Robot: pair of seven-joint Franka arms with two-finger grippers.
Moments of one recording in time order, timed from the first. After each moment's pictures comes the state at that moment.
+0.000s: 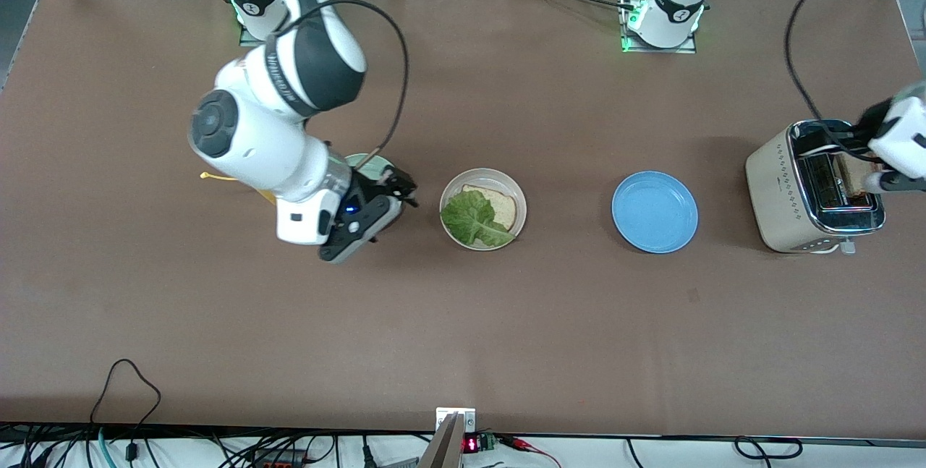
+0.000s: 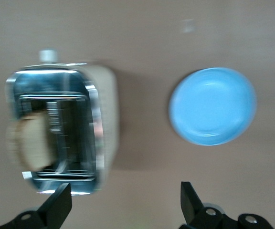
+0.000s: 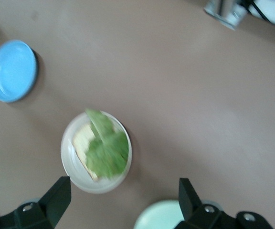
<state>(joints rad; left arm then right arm) 0.21 0.10 -0.05 -1.71 0.10 1.63 0.08 0.70 0.56 -0.36 -1.28 0.54 1.92 -0.37</state>
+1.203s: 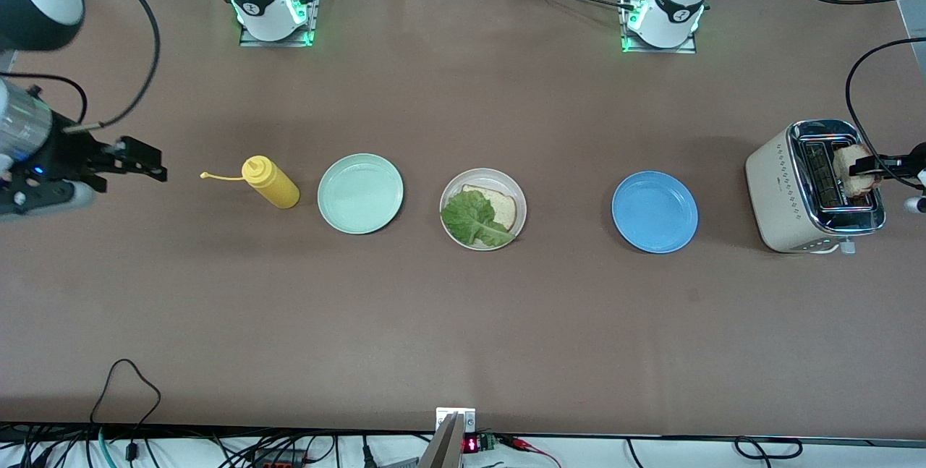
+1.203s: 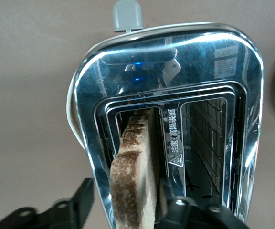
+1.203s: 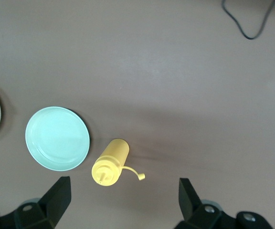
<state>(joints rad) 0.50 0.34 -0.05 -1.76 0.14 1.84 0.47 0.09 0.20 -0.06 -1.43 0.07 1.62 -0.11</state>
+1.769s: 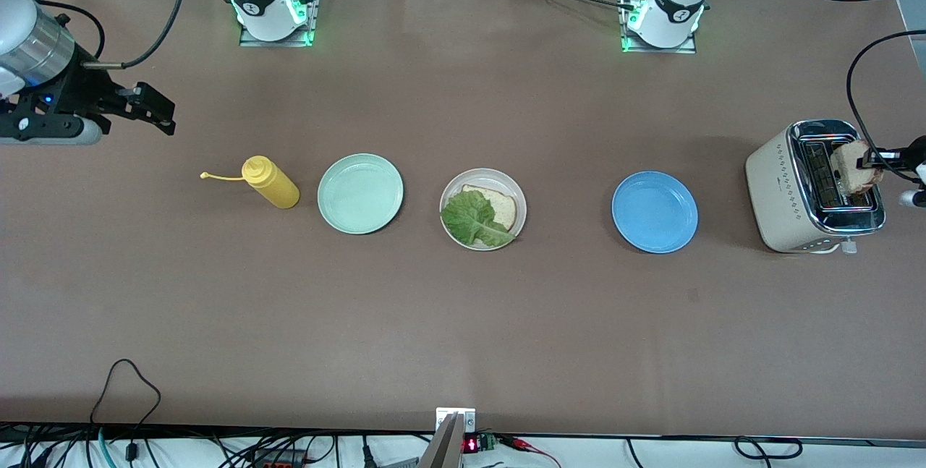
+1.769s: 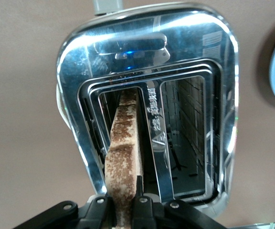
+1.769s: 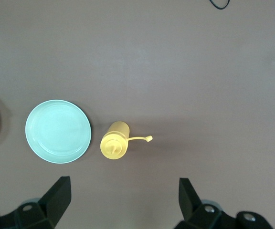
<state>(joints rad) 0.50 0.31 -0.07 -1.73 0.14 1.74 0.50 0.03 0.00 0.09 -1.62 -0.04 1.62 0.13</state>
